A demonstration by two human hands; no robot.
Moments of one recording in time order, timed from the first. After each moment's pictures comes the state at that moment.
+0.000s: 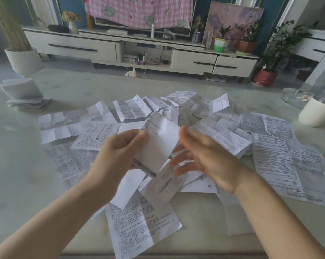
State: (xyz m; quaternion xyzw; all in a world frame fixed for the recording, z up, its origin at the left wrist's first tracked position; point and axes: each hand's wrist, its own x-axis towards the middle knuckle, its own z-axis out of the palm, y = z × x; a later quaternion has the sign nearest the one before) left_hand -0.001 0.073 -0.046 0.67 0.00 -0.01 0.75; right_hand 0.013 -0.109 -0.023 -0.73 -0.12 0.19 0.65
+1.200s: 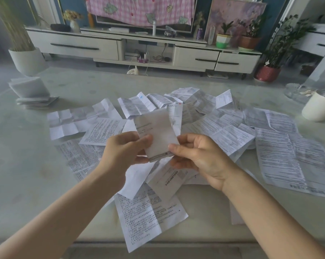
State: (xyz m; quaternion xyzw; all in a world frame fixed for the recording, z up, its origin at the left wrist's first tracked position) left_hand 0.006 0.077 -0.053 0.65 0.09 -0.01 0.75; right_hand 0.010 -0.088 -0.042 -0.70 -0.03 0.14 0.70
